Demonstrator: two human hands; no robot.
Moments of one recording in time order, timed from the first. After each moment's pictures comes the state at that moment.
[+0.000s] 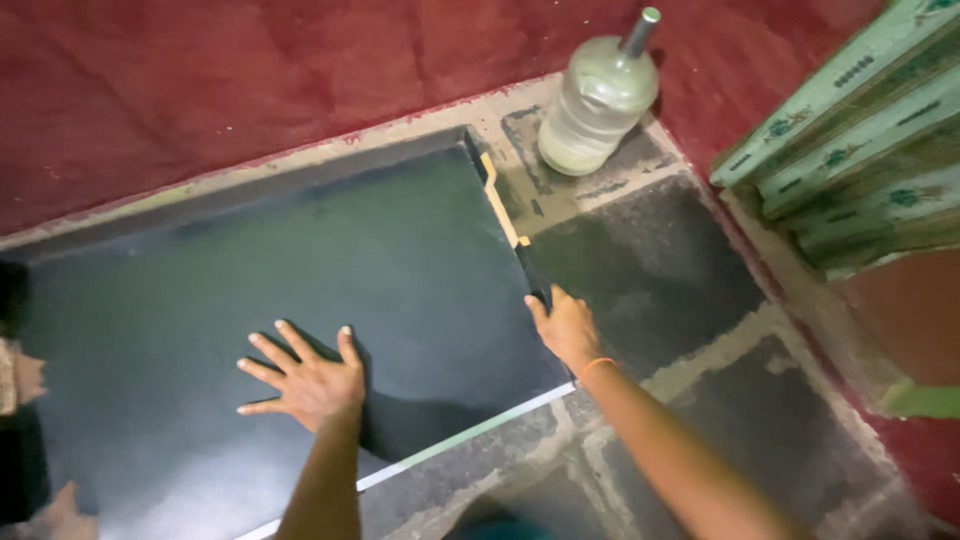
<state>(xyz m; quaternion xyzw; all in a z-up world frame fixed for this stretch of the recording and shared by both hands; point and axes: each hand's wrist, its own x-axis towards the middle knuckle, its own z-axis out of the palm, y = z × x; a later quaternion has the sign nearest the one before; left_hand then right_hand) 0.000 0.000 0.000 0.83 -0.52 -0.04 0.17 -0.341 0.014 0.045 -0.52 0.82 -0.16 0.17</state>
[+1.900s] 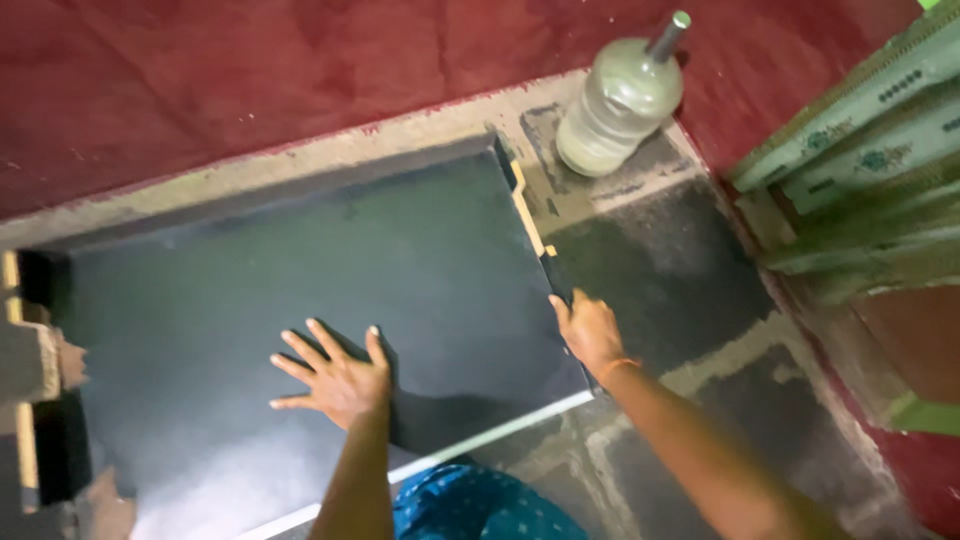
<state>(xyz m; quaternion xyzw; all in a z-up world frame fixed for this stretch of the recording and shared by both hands) -0.001 0.000 0.009 0.84 -0.51 -0.04 0.17 -0.345 0.003 0.042 -0.59 0.80 -0.12 0.09</state>
